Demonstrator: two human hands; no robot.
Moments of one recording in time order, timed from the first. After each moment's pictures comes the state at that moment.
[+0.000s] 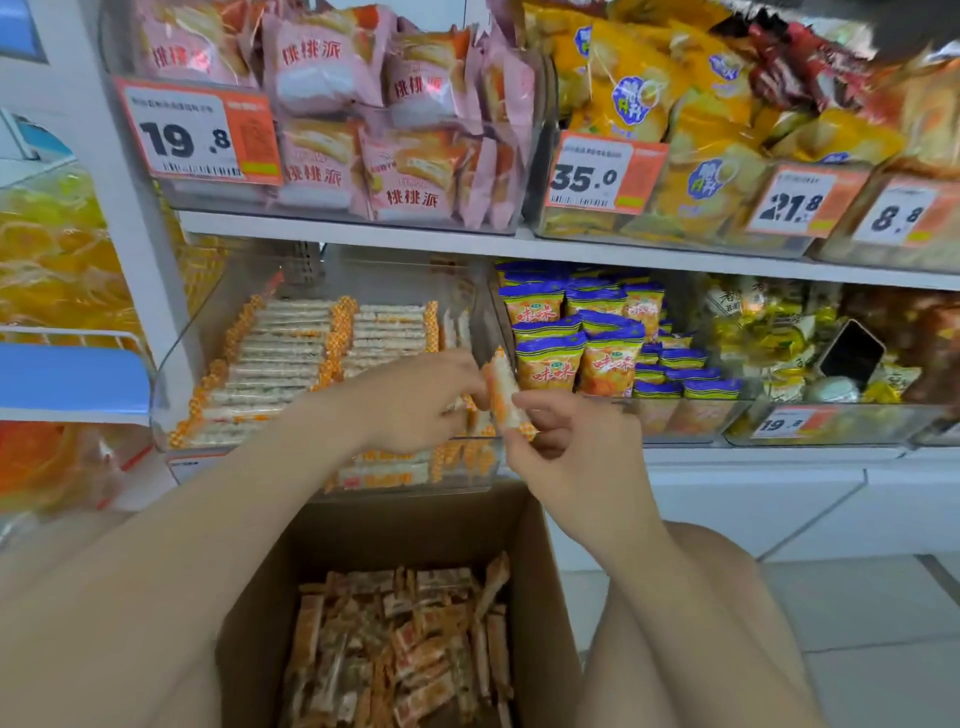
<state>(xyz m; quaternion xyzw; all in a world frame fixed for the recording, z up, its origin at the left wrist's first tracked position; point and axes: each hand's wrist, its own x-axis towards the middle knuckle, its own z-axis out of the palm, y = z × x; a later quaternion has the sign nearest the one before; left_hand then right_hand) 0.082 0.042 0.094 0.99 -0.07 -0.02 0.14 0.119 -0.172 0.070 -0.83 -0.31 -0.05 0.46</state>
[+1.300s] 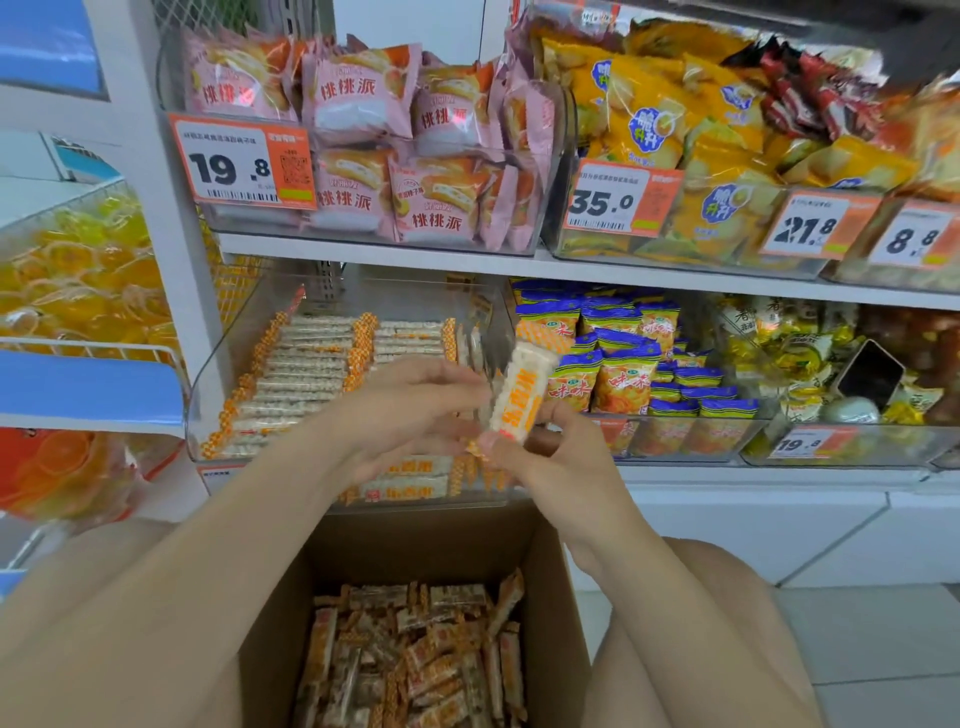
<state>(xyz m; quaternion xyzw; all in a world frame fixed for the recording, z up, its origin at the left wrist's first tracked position) 0.048 0.029 0.102 0.68 0.17 0.03 0.71 0.107 -0.147 0.077 -0.73 -0.19 0.20 0.63</state>
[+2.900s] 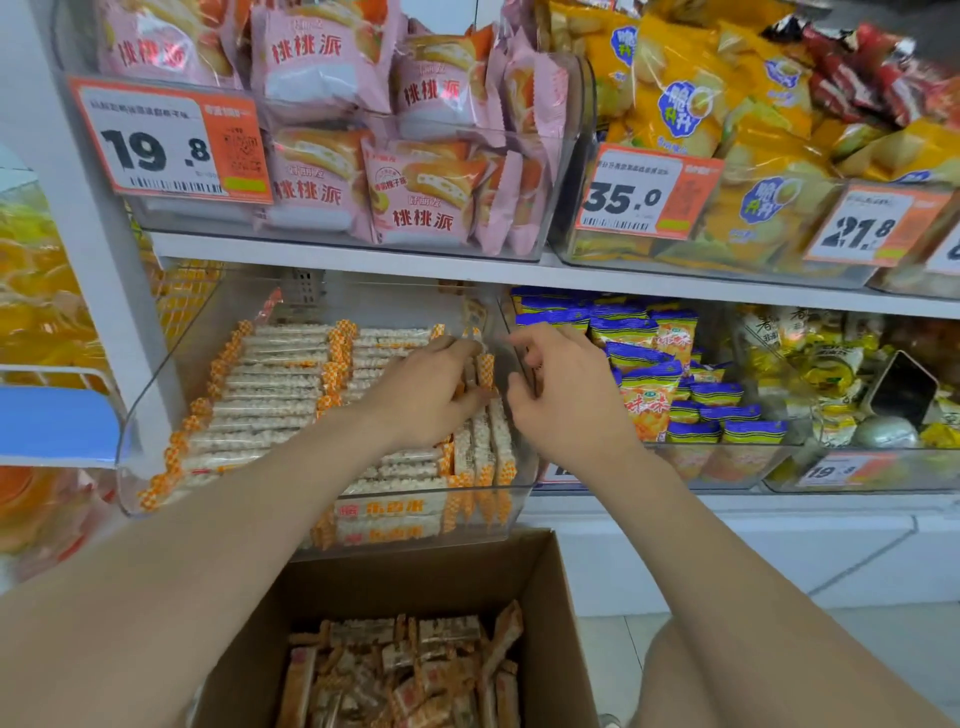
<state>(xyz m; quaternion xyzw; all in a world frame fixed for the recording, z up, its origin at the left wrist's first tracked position) 0.154 0.083 0.057 0.98 0.07 0.10 0.18 0.216 -0.093 0.085 -0.87 -0.38 -0.12 0.28</state>
